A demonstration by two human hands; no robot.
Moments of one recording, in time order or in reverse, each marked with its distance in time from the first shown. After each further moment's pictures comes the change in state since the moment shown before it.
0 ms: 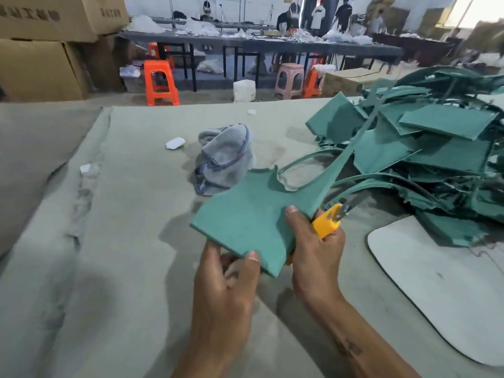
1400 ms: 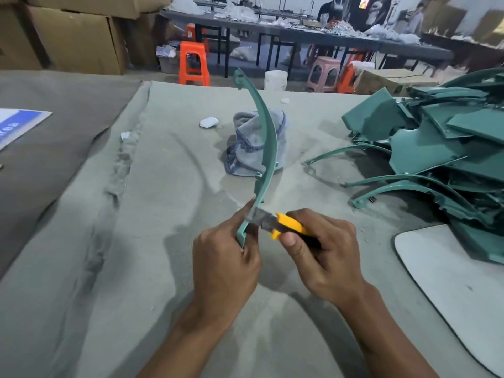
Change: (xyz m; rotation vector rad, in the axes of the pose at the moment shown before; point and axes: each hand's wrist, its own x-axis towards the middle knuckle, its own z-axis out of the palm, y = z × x) left_hand 0.014 0.000 -0.027 0.650 0.258 0.398; right_hand -0.007 -0.015 -0.017 -0.663 -0.626 -0.716
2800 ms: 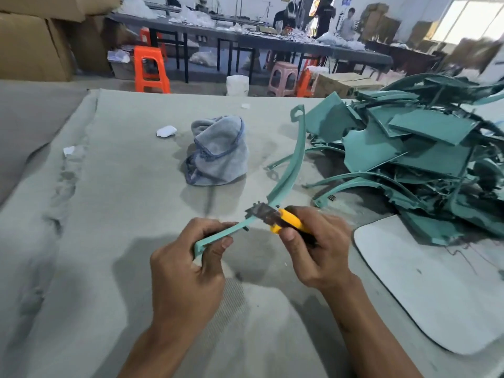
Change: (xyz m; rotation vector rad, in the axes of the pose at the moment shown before) left_hand 0.003 0.005 -0.004 -0.173 -0.011 0.092; right_hand -0.005 0.034 -0.026 -0.151 0.245 -0.102
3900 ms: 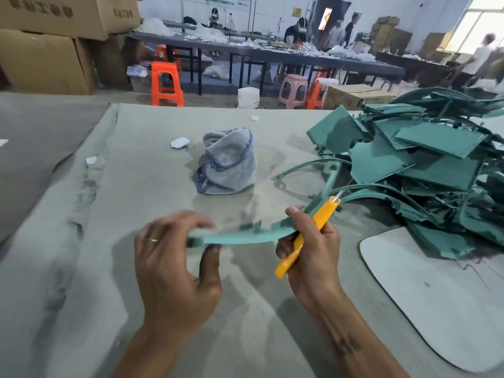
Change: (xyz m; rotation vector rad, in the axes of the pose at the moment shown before) left_hand 0.007 -0.016 -0.014 0.162 0.077 0.230; right_hand 0.017 -0.037 0.022 0.950 0.296 1.117
